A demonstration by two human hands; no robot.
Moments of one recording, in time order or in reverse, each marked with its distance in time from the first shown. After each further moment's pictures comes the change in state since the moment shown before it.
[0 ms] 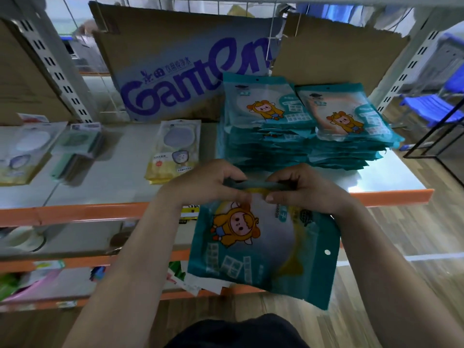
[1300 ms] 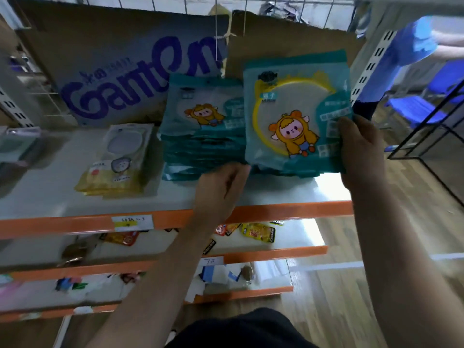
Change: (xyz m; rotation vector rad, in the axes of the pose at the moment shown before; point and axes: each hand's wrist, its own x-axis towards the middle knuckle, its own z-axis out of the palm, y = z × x) left_hand 0.129 0.014 0.122 0.049 0.859 0.134; right_hand -0.048 0.051 -0.150 0.324 1.077 0.192
